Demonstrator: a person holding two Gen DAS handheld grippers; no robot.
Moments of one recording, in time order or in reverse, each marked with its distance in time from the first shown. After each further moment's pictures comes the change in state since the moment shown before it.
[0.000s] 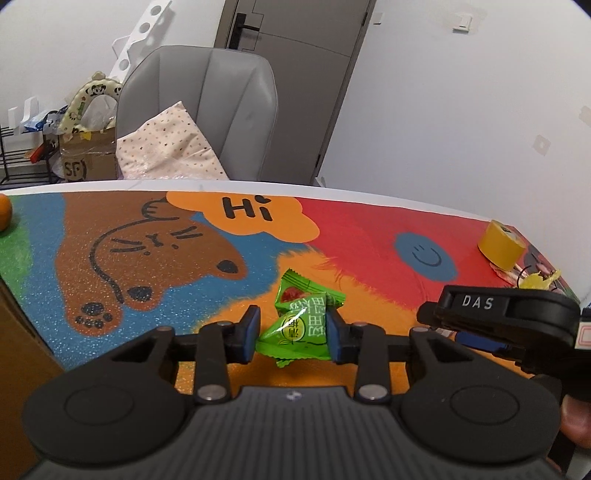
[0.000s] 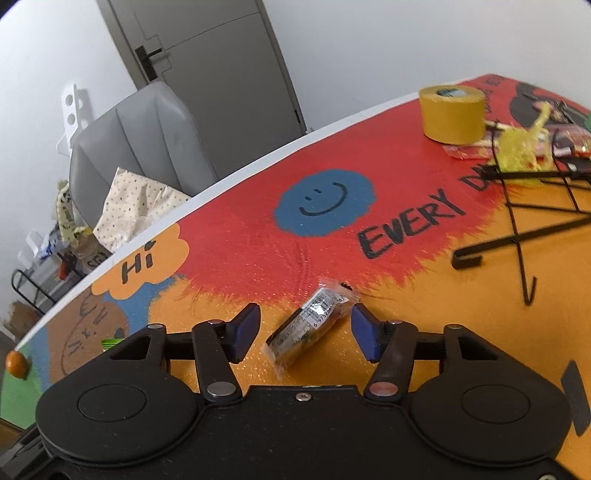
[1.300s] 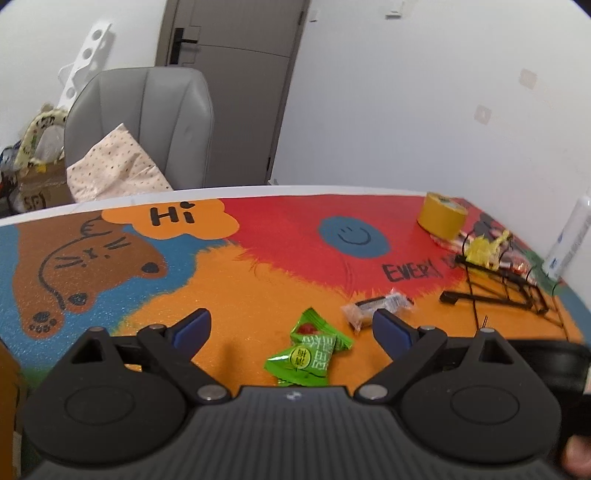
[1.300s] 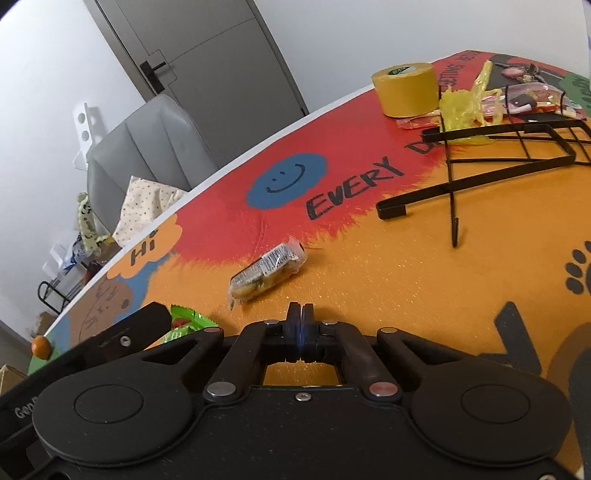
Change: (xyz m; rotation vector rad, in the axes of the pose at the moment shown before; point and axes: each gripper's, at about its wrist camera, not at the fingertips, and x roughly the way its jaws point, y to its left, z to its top) left arm -0.015 -0.051 -0.019 0.154 -0.017 -0.103; right arm -0.042 -0.065 -0.032 0.092 0.008 0.103
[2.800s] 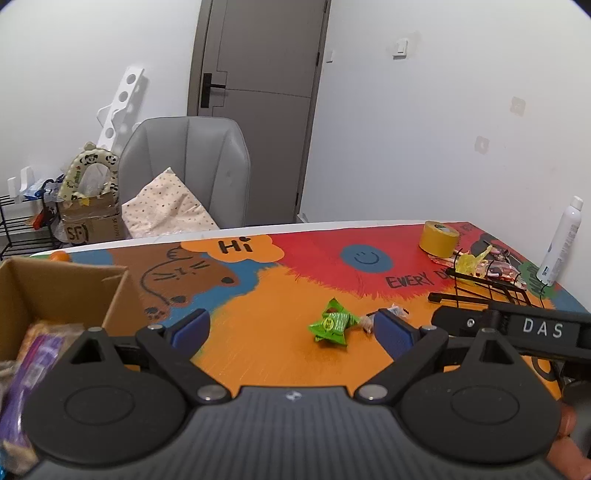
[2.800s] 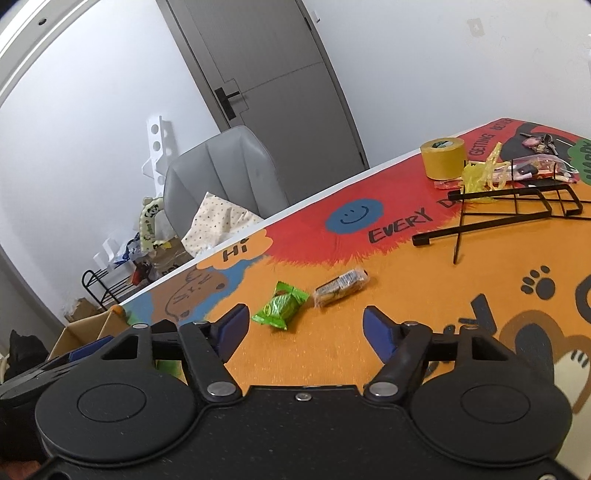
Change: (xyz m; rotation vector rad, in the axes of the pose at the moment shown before) left arm -0.125 0.003 -0.015 0.015 -0.116 0.097; right arm -0.111 0.031 -0.027 -0.141 -0.135 0.151
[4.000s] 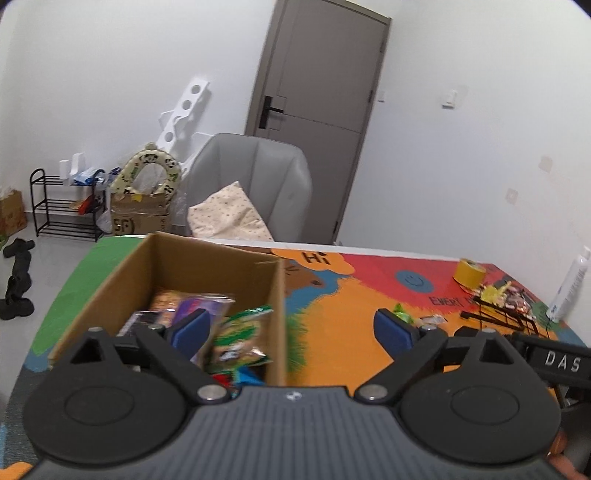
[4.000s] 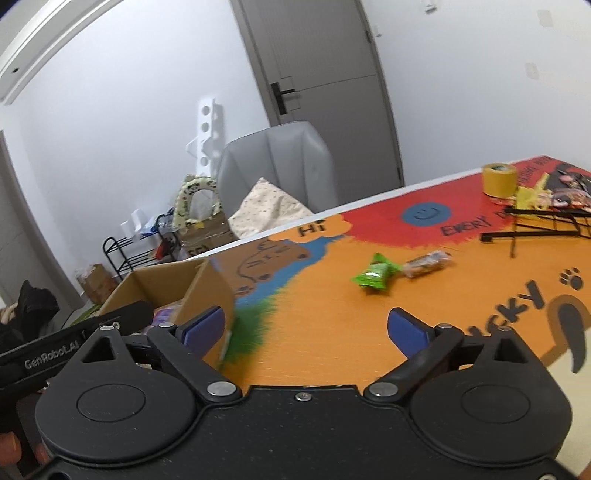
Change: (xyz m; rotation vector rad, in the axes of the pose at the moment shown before) left arm -0.112 0.087 -0.029 -0.128 -0.088 0.074; right arm -0.054 0.094 -0.052 -0.138 -0.034 0.036
